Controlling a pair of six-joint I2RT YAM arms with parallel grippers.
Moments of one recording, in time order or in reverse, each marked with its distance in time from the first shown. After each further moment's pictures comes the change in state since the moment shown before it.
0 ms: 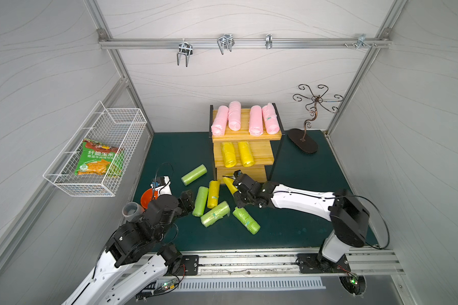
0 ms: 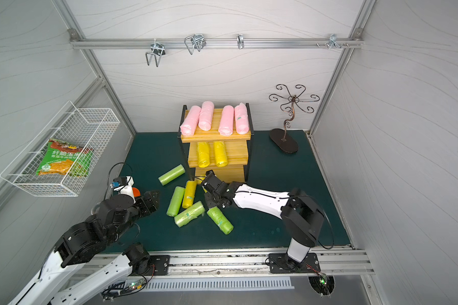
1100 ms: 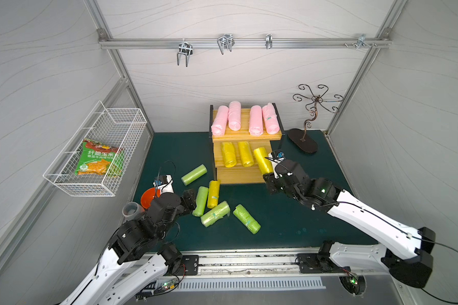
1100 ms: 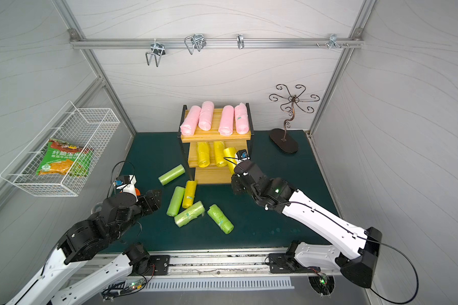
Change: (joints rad) left arm 0.000 0.022 0.000 0.018 0.011 0.000; right arm -0.095 -0.465 0.028 -0.278 0.180 -0.054
